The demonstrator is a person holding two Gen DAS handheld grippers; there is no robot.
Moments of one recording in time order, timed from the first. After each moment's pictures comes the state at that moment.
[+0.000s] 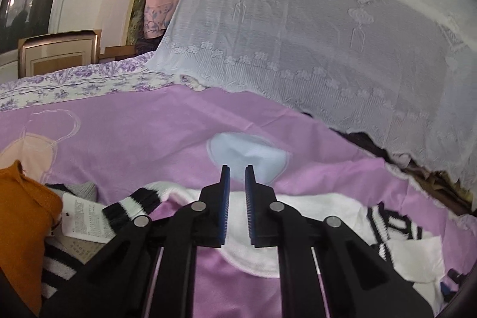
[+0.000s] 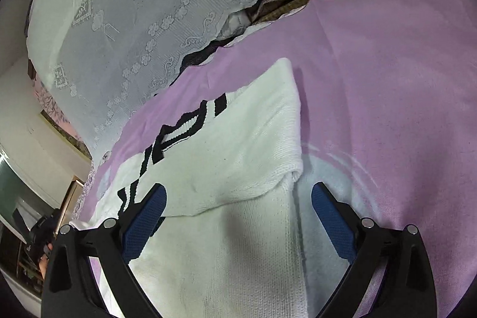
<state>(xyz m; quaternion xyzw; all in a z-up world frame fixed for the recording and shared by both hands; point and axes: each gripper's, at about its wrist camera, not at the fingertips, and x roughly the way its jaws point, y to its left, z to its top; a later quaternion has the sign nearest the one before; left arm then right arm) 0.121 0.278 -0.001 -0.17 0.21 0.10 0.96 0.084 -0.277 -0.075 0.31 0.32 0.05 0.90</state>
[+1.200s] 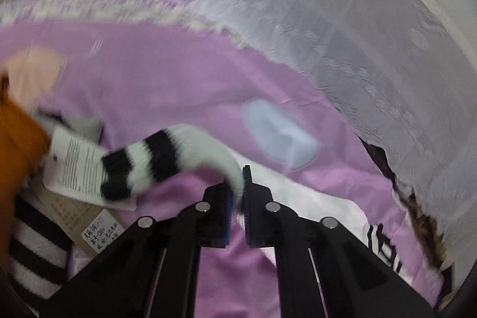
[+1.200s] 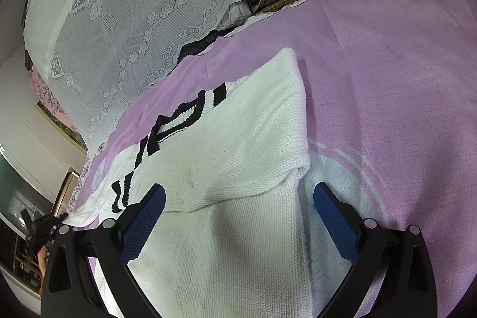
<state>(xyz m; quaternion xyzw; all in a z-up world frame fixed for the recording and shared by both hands) 0.131 0.313 -0.033 -0.30 0.27 0.13 0.90 0.087 -0.272 -0.077 0.29 0.34 0.05 0.89</state>
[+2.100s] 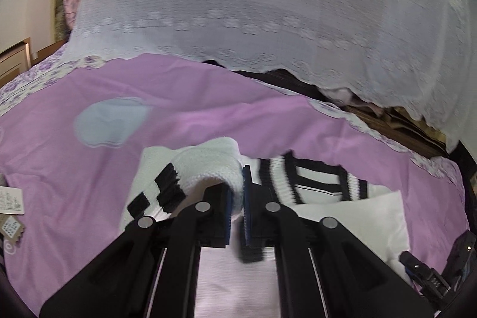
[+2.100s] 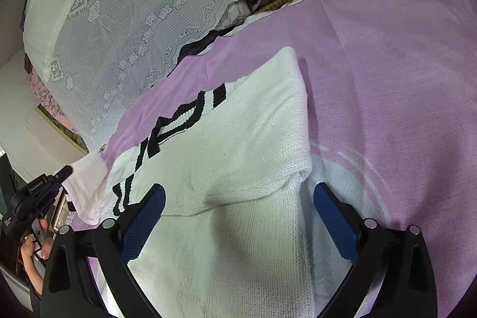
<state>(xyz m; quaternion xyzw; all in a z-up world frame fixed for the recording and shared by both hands) 0.167 0.077 0.020 -0.10 0.30 -0.04 0.95 0.089 -0.271 -0.078 0.30 0.34 0.05 0.89</state>
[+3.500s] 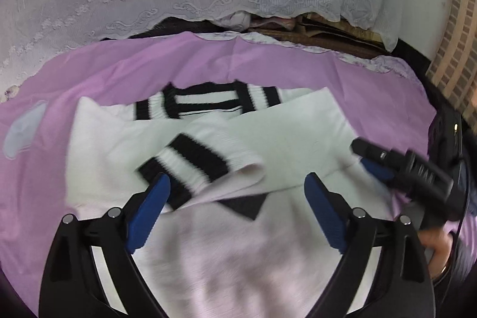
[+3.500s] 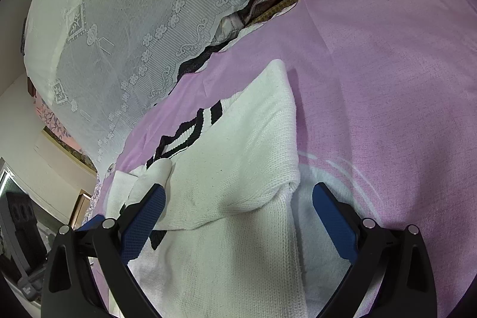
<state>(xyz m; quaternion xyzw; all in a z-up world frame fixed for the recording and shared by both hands) 0.128 -0.027 -0.020 0.05 0.36 -0.21 0.91 0.086 -0.281 -0.080 0.35 0.31 0.05 0.89</state>
